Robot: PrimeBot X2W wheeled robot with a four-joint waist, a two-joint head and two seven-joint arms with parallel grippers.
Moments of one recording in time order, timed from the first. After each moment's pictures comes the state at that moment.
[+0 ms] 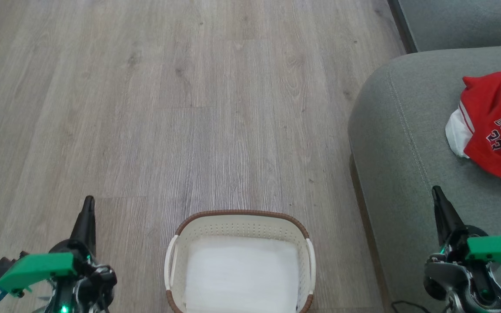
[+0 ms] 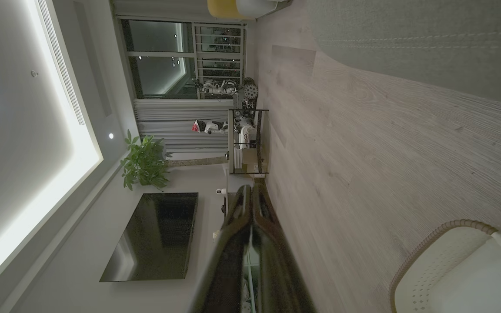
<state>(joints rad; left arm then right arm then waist) -0.06 0.04 0.08 0.28 -1.61 -0.12 0.11 -0.06 -0.06 -0.12 0.28 1.61 0.13 0.10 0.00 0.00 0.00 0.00</state>
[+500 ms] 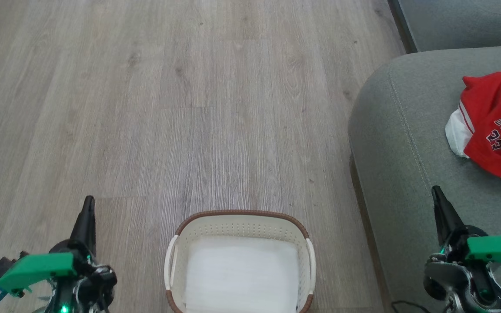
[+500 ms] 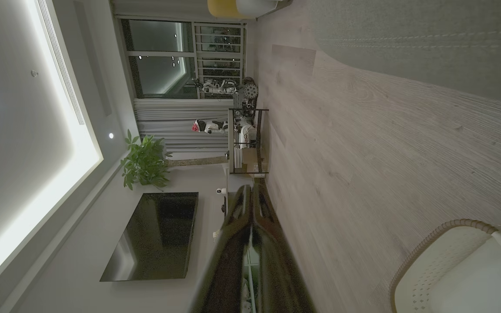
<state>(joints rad) -0.06 0.04 0.08 0.28 -1.61 -0.12 0.11 -0.06 -0.06 -0.13 0.28 1.61 0.13 0.10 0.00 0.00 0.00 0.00</state>
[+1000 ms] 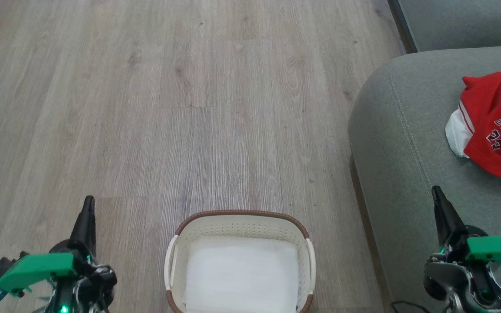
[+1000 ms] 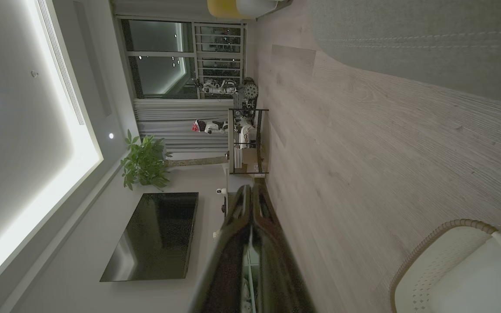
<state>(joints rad) -0.06 0.04 0.08 0.28 -1.61 -0.12 0.11 -0.06 -0.06 -0.13 0.28 1.61 0.13 0.10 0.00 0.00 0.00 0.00</state>
